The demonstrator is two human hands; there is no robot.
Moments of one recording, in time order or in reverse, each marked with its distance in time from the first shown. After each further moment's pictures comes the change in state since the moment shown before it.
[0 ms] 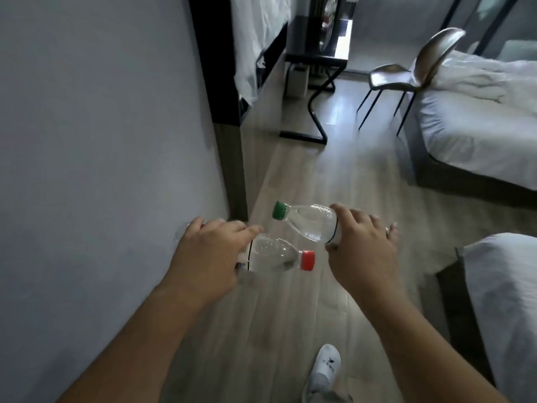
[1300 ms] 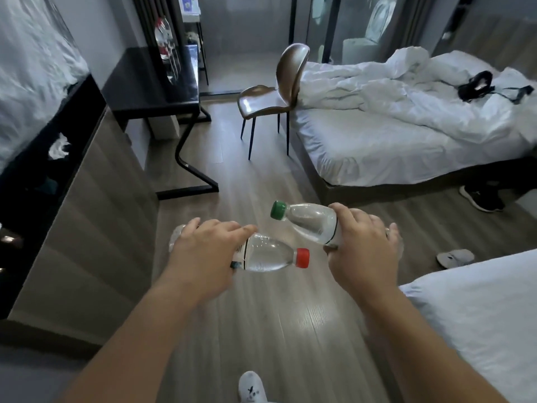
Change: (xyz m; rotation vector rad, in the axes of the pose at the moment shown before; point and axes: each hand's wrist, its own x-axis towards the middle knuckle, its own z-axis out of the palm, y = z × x) left_hand 0.664 0.196 0.062 -0.023 -0.037 0.422; right_hand 0.476 0.338 -0.010 -0.057 0.201 0.462
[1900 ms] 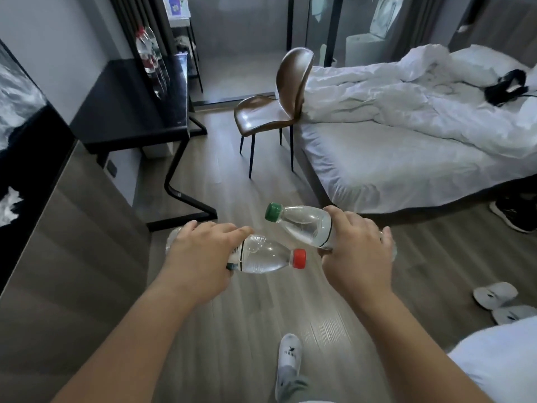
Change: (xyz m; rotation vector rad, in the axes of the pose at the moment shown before) left_hand 0.273 -0.104 0.028 0.004 -0.040 0.023; right_hand 0.267 -0.044 0.104 0.048 -0.025 0.038
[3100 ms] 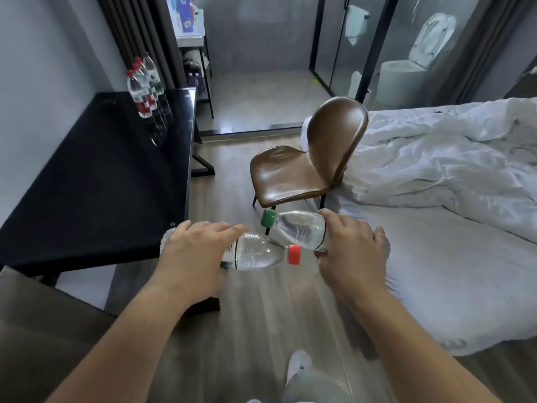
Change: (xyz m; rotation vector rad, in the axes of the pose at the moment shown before) left_hand 0.569 -0.313 0.003 -0.008 0.068 -0.062; right_hand 0.619 -0.186 0.172 -0.075 -0.028 -0.112
